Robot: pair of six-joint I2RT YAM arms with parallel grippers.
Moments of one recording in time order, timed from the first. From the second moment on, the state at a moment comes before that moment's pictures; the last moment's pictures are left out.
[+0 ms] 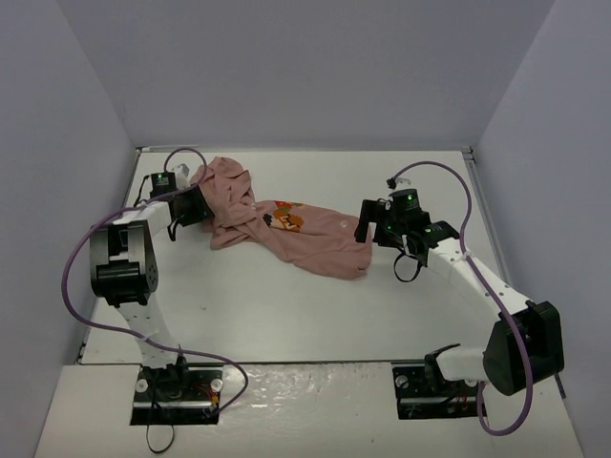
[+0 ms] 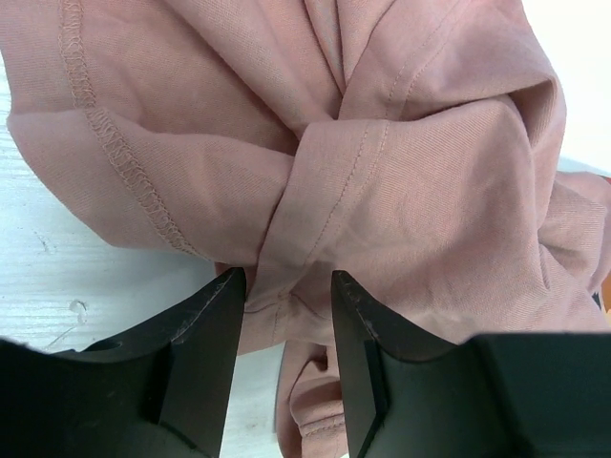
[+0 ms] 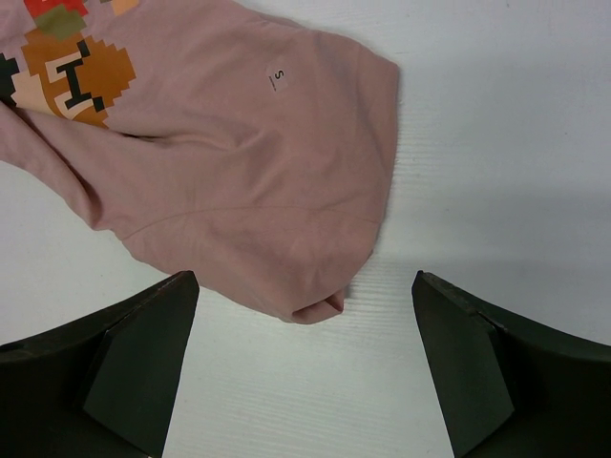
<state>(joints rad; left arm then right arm) 0.10 1.91 1.23 -0.17 0.33 -0.30 0.36 1.30 0.92 -0.40 0.02 0.42</state>
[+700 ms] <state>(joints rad) 0.14 1.91 1.19 -0.13 0.42 -0.30 0.36 1.30 0.92 -0.40 0.01 0.42</state>
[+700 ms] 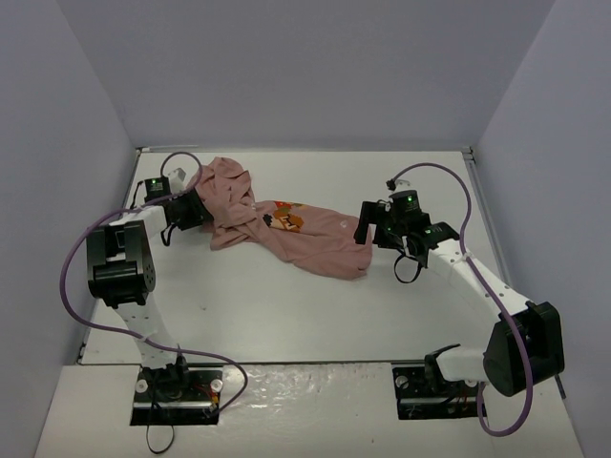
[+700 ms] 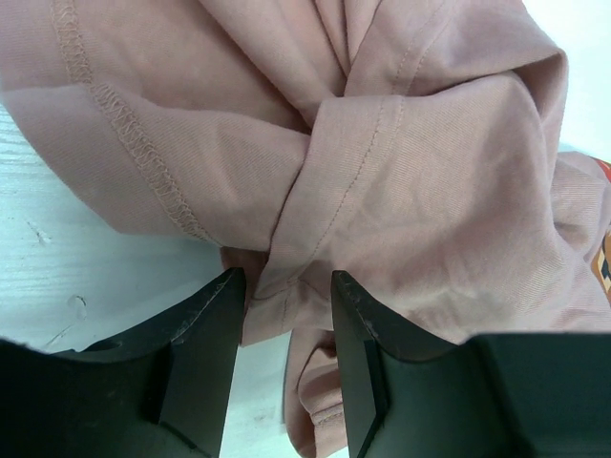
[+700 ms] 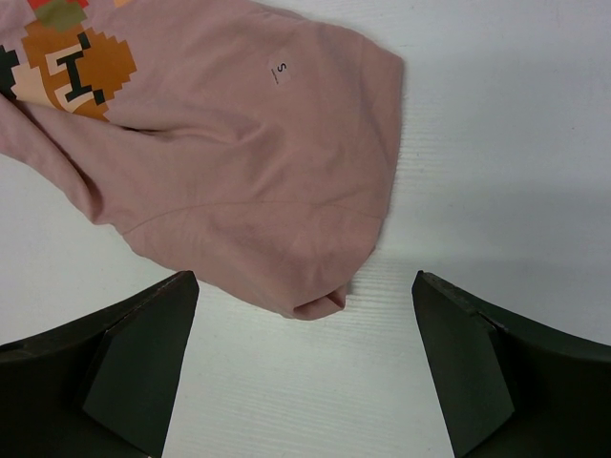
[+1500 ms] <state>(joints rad) 0.14 1.82 1.19 -0.25 0.43 -0.26 0.36 1.27 0.84 -0.39 0.00 0.42</state>
